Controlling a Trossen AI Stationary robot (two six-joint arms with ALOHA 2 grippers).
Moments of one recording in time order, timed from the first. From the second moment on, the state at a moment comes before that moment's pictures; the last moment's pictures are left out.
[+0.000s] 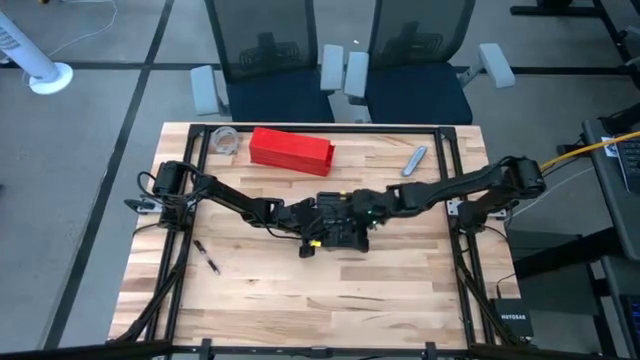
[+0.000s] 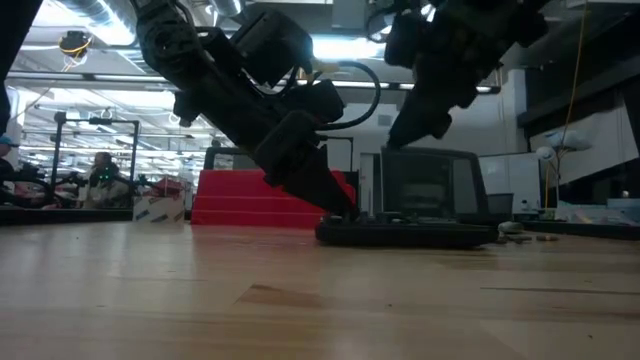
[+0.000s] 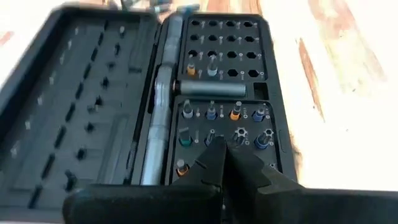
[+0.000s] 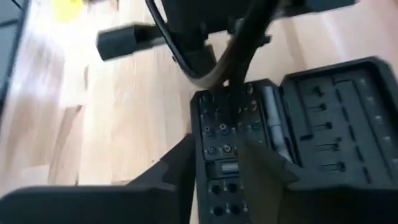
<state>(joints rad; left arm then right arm) -0.06 1.92 0.90 0.36 -0.07 -0.06 0.08 1.52 0.91 -0.22 -0.09 0.28</state>
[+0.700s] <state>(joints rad) -0.06 1.94 0.91 0.41 -0.07 -0.05 0.09 1.59 0.94 -0.40 -0.05 0.12</state>
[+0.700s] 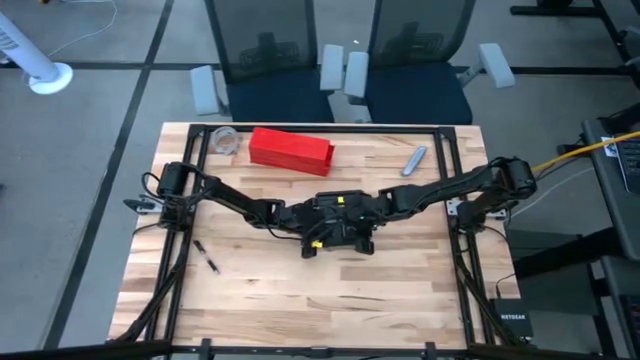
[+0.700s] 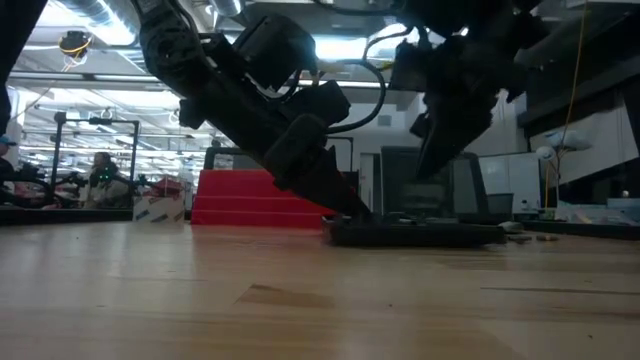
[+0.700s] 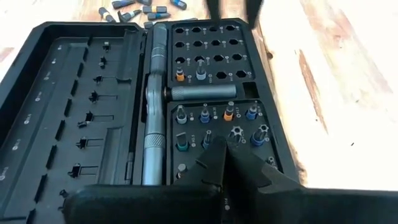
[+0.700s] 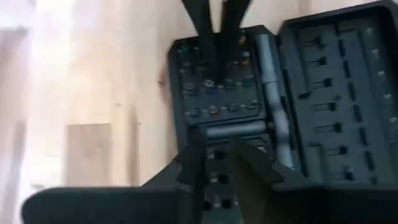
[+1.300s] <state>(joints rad) -0.06 1.95 0.91 0.41 -0.07 -0.06 0.08 1.66 0.94 -0.41 0.03 0.06</state>
